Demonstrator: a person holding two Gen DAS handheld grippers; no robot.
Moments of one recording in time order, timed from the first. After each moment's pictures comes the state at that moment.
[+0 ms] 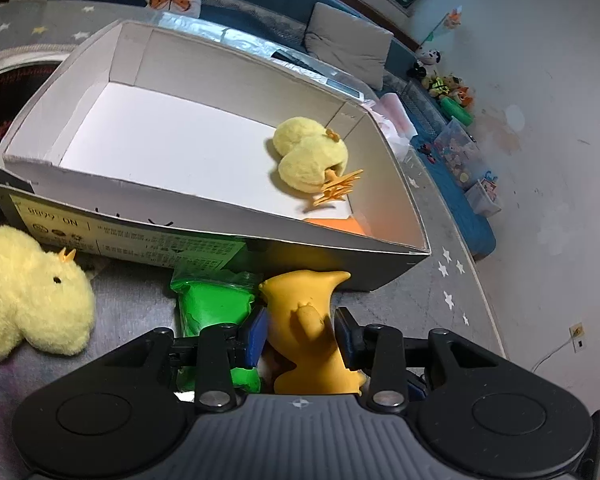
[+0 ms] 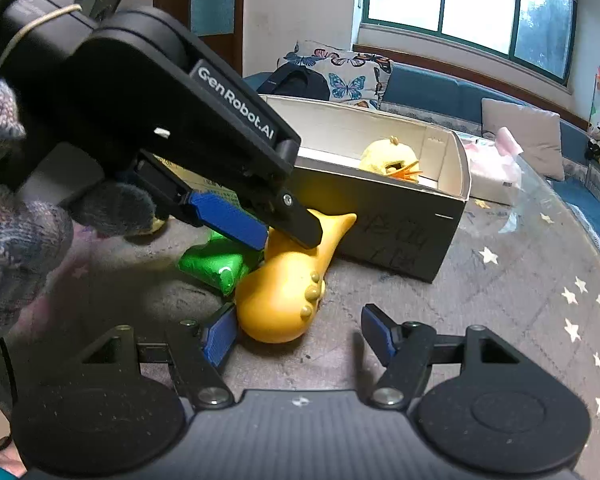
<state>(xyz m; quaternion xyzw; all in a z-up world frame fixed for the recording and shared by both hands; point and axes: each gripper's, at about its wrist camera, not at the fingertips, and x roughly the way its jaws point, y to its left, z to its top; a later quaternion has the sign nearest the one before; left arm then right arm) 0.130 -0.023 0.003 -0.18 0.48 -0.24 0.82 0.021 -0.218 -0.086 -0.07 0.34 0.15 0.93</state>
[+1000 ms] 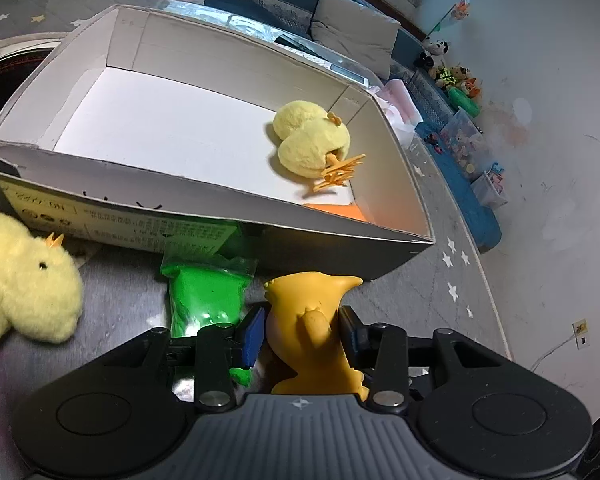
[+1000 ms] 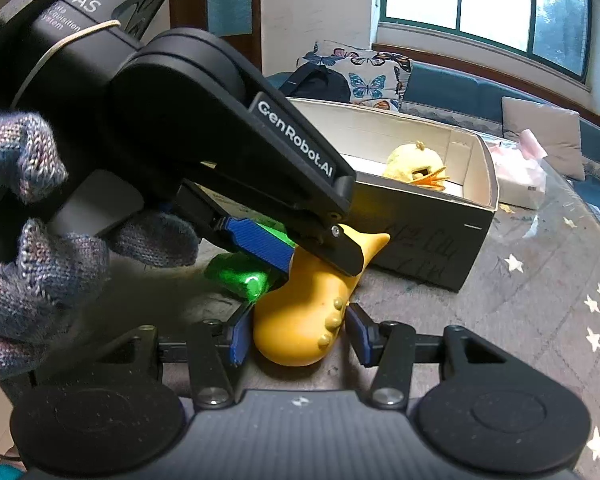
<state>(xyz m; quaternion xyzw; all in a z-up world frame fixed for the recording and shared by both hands) 0.129 -0.034 0.005 -0.17 0.50 -0.23 0.82 0.022 -0.212 -0.081 -0.07 0.35 0.18 0.92</state>
